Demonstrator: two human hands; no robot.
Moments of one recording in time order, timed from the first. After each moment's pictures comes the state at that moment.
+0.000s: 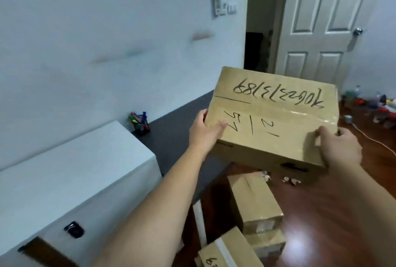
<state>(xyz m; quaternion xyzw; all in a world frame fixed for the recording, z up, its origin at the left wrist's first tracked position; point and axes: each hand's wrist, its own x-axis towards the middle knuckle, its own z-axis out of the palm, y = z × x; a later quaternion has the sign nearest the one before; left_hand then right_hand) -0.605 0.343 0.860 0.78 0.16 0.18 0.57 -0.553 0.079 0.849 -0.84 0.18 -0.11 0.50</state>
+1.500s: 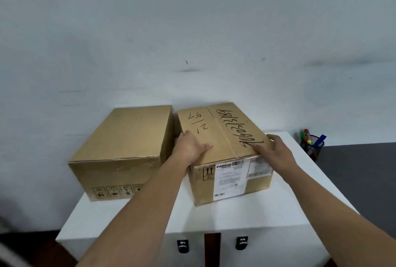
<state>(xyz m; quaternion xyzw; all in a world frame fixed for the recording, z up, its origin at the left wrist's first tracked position) -0.874 0.856 0.836 0.75 0.55 0.18 0.31 -0.686 0.704 0.833 -0.80 -0.34 0.22 0.44</state>
